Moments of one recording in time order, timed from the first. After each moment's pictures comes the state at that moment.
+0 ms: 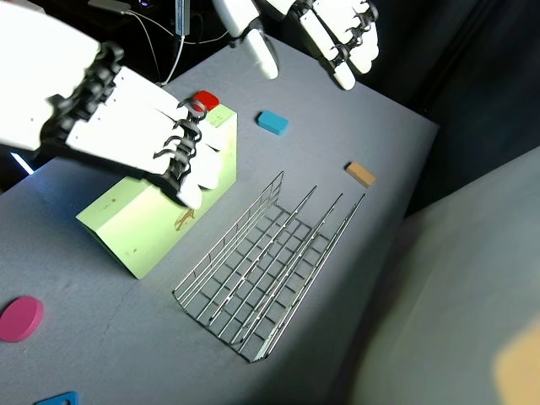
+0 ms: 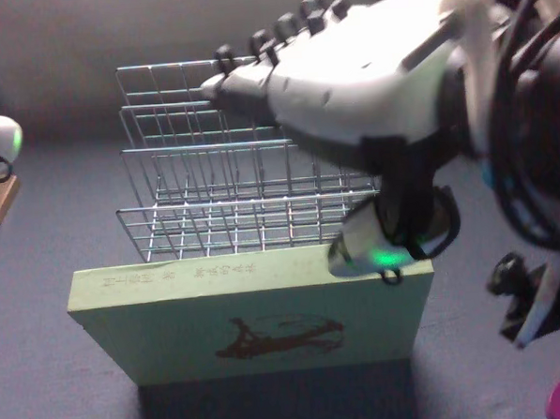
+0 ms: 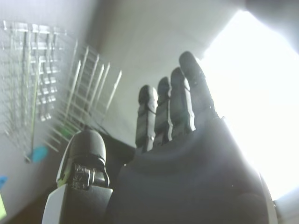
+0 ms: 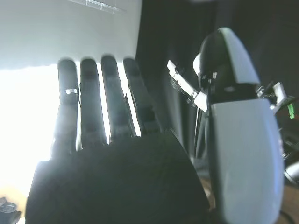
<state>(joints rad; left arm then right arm) 0.02 -0.51 0.47 1.28 0.94 0.05 0.00 -1.11 0.50 -1.06 -0.88 0.17</state>
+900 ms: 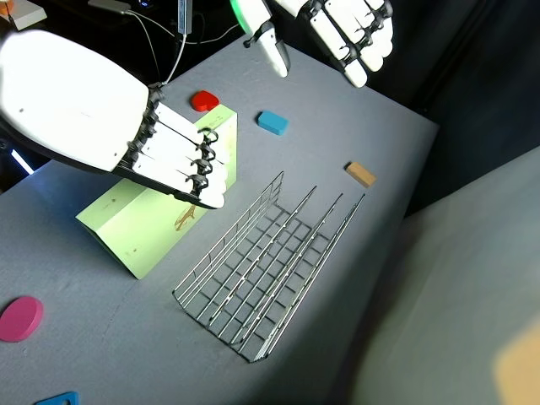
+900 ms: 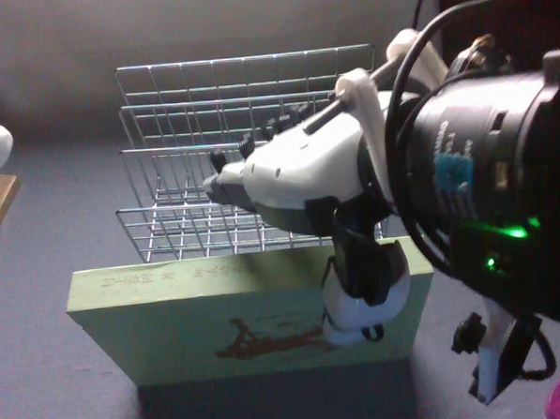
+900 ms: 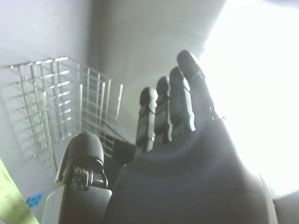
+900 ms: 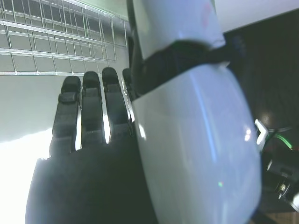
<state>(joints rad) 0.01 -0.49 0.49 1.25 0.85 0.19 -0.06 -1.25 0.62 -0.84 -0.95 0.12</state>
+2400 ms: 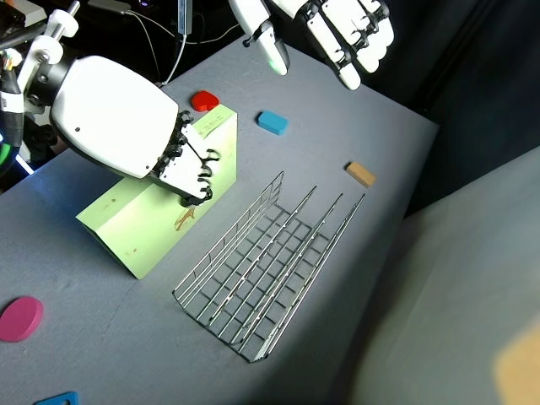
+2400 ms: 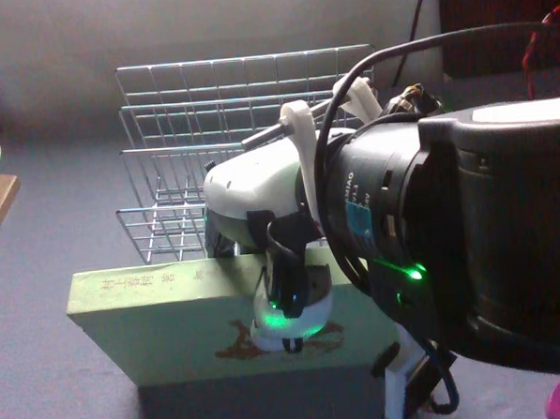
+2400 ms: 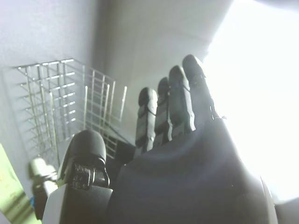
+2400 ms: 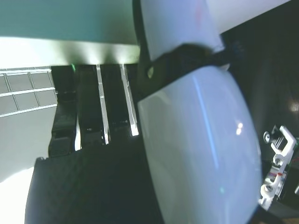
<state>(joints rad) -0.01 -0.49 0.49 1.20 0.89 0.24 -0.13 -1.39 0.69 -0.96 -0.99 0.39</state>
